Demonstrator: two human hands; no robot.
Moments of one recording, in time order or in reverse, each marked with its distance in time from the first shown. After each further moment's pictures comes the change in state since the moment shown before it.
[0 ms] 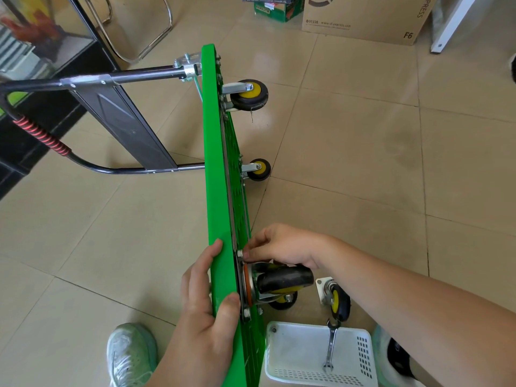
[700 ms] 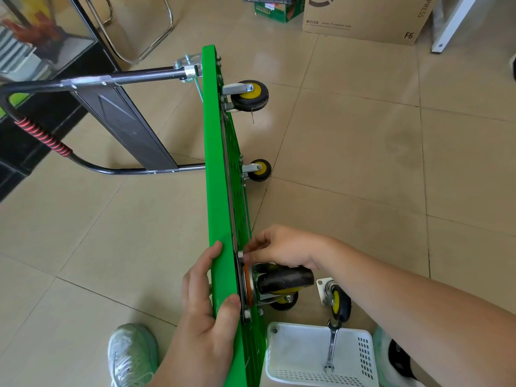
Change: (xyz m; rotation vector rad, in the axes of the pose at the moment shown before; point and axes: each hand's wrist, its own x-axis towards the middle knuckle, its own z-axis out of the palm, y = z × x) left_hand -0.001 -0.002 0.000 -0.002 -0.002 -0.025; right_hand 0.004 0.002 0.002 -0.068 0.025 -0.033
